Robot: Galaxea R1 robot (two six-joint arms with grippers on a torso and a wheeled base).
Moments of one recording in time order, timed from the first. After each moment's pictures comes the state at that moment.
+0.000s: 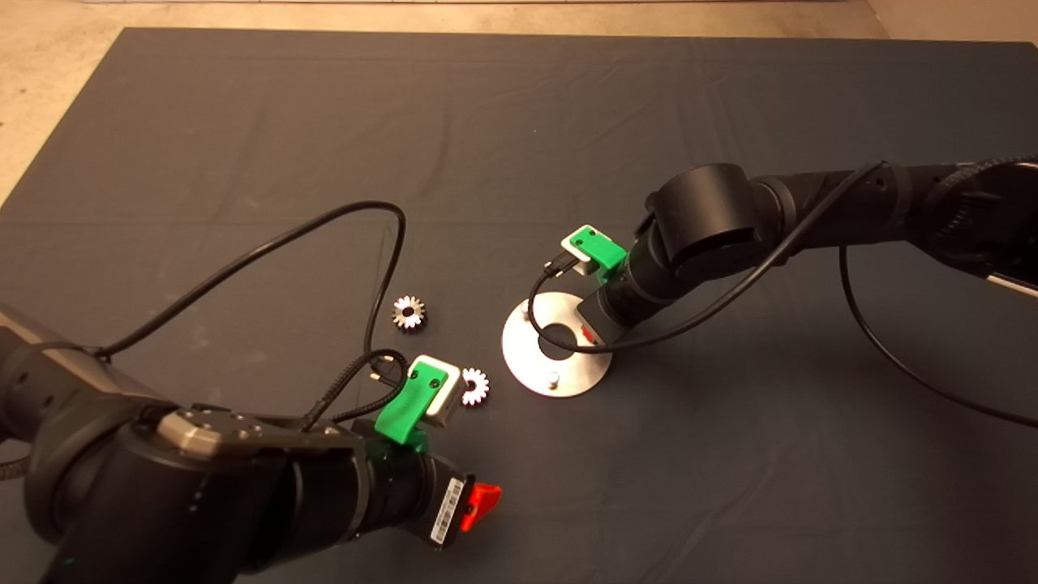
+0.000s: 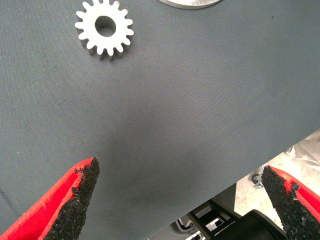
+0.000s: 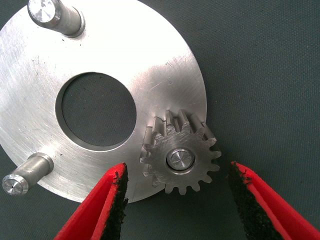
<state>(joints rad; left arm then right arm) -0.16 2.42 -0.34 0.84 1.53 -1.59 0.29 2.72 -1.04 -0.51 -1.53 1.06</state>
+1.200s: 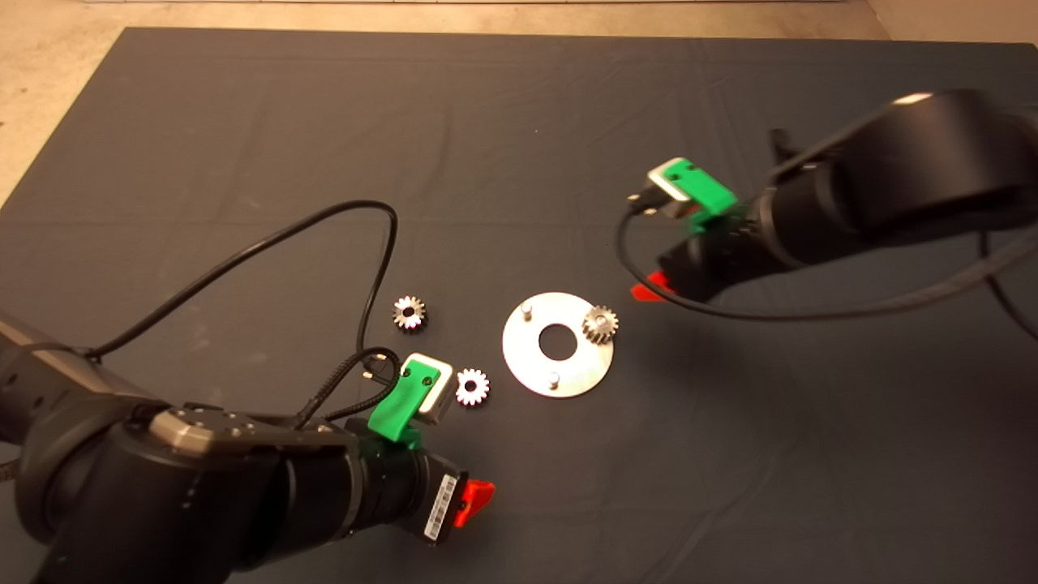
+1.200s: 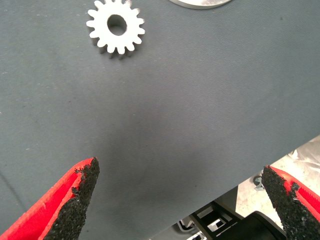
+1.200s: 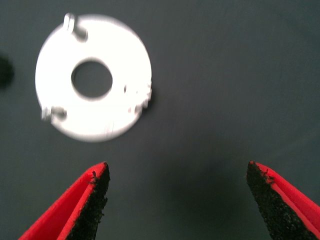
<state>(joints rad) -0.16 2.41 -0.34 0.84 1.53 -1.59 0.48 2.40 -0.69 -0.51 -1.39 1.18</state>
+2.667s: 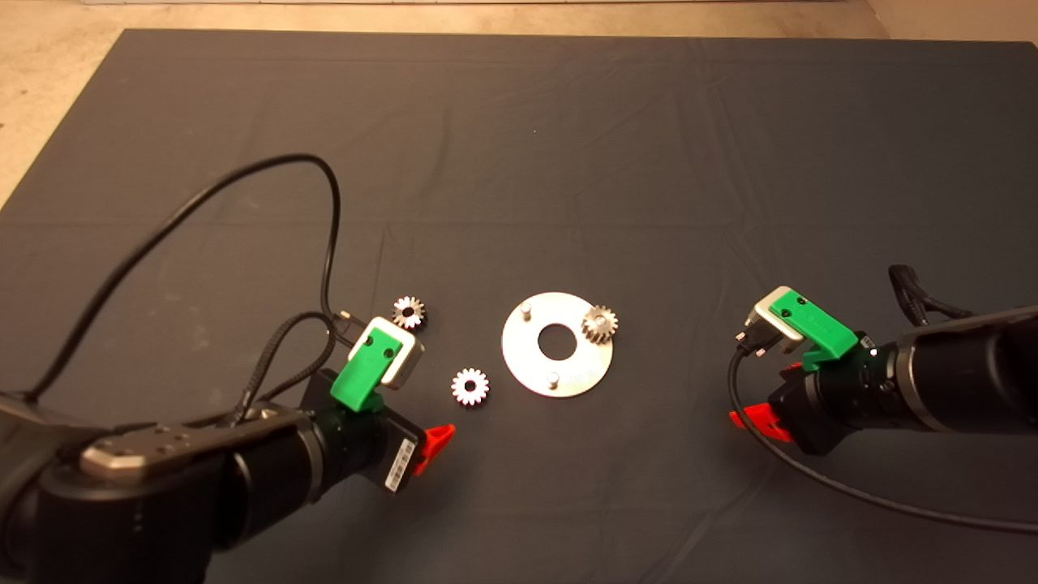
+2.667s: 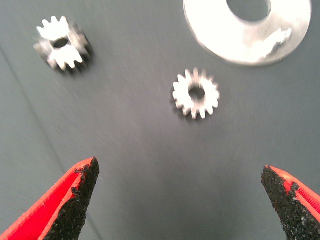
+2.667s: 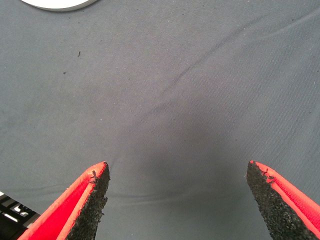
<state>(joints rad) -0.04 2.27 -0.35 1.20 1.53 -1.30 0.29 2.19 -0.41 -0.61 -1.53 1.23</state>
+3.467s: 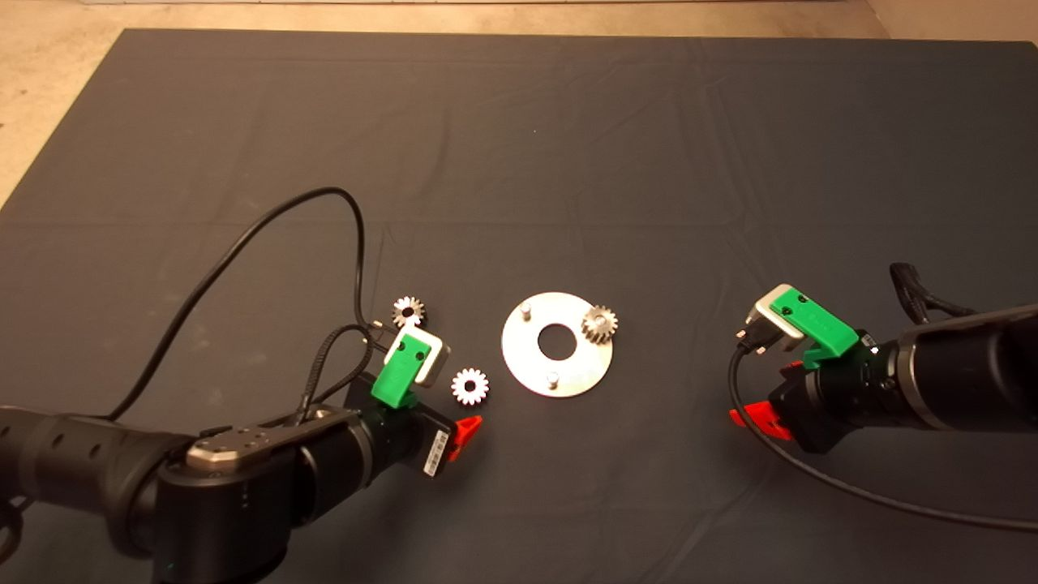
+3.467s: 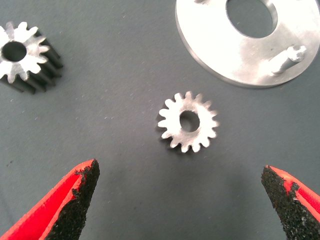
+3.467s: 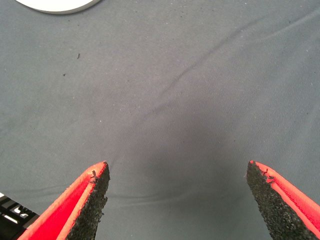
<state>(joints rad) 0.06 2.33 -0.48 1.34 1.43 -1.29 0.29 2.19 -0.41 -0.61 -1.53 1.23</state>
